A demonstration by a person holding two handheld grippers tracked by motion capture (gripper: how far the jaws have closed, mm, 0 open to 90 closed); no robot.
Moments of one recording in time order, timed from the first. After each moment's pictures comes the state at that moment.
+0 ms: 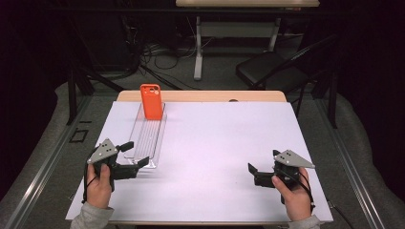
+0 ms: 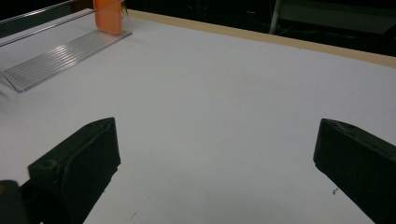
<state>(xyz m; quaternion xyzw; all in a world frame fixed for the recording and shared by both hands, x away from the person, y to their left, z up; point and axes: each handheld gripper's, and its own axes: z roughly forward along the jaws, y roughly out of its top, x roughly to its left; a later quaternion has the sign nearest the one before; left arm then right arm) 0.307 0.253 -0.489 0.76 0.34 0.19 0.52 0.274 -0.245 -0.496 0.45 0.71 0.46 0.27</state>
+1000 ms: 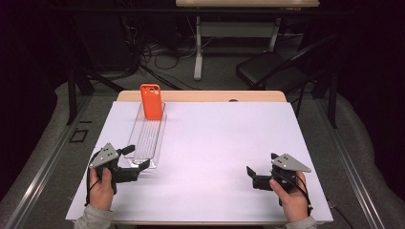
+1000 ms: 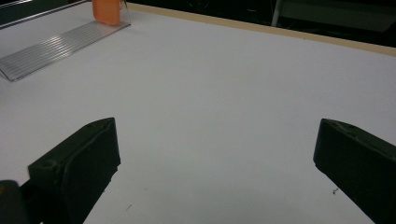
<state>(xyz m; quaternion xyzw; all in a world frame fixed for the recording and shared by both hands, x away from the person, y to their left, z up) 0.306 0.254 -0.506 0.75 0.34 0.18 0.53 0.274 -0.243 -0.515 0.45 0.71 0.46 0.27</state>
